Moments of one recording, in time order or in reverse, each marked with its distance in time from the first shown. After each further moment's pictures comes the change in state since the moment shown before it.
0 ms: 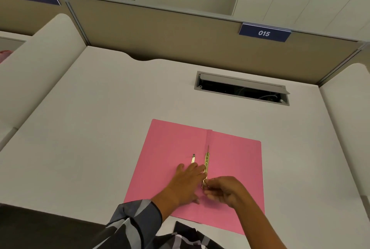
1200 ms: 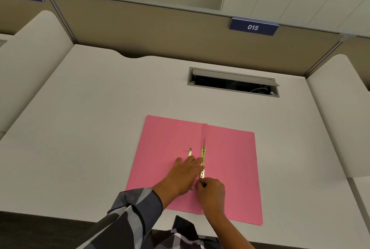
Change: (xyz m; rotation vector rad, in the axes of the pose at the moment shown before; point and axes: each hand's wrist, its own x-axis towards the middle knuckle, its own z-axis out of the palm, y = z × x) left_hand 0.001 -0.004 -0.013 0.104 -0.010 0.058; right_hand -0.002 0.070 0.061 -0.593 0.582 -0.622
